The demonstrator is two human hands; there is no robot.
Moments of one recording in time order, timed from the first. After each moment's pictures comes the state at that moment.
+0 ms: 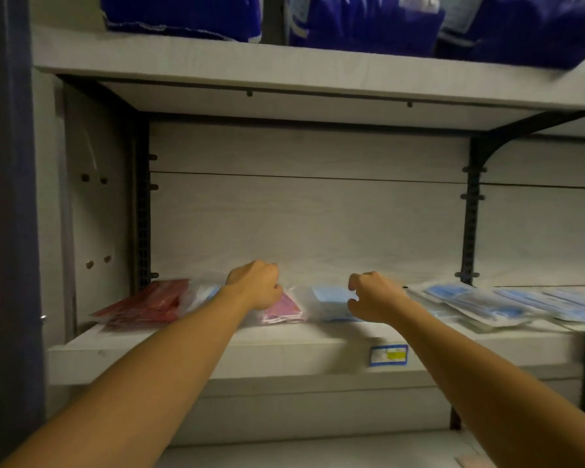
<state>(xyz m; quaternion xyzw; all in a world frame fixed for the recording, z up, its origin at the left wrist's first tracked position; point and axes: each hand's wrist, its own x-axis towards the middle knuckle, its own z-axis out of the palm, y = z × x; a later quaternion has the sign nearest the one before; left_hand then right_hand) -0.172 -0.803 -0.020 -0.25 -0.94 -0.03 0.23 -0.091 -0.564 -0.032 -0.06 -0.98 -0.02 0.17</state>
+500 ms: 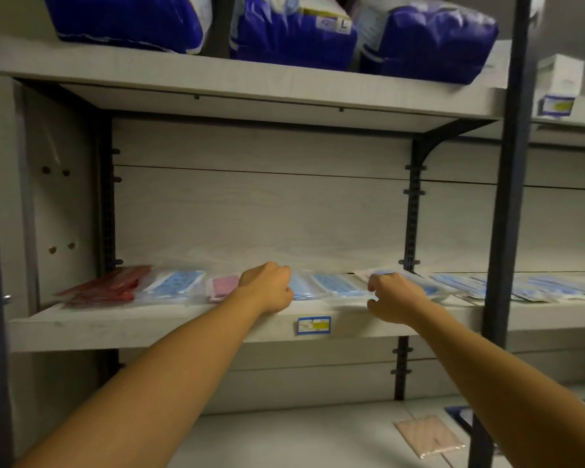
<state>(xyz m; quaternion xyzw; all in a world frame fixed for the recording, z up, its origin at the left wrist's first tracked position) -0.068 -0.700 -0.036 -0.29 -0.93 -0.03 0.22 0.035 -0.458 -0.043 -0.12 -0.97 -0.04 0.18</state>
